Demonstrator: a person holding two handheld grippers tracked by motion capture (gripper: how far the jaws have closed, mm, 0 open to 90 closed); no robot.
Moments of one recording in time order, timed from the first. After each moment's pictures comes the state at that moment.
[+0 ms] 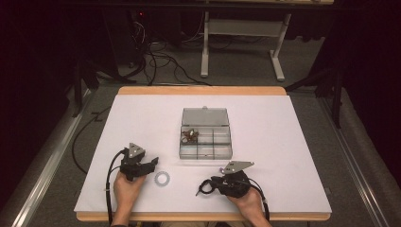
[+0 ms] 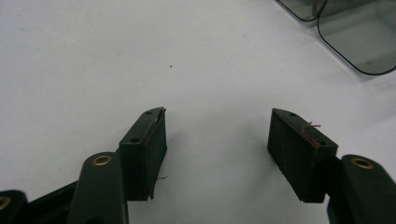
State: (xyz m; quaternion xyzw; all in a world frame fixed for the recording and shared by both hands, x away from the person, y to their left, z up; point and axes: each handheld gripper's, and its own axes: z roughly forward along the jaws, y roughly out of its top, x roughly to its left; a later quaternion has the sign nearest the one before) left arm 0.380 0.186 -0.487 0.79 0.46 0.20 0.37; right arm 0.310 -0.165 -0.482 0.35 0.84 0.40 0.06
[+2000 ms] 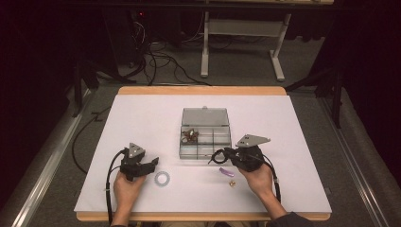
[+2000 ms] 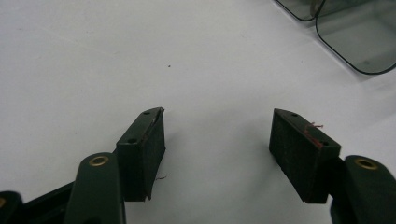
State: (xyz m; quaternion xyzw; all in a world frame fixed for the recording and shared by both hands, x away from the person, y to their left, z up) left arm 0.381 0.186 -0.487 0.79 0.46 0.19 0.37; right arm 0.355 -0.197 -0.421 0.37 0.82 0.41 0.17
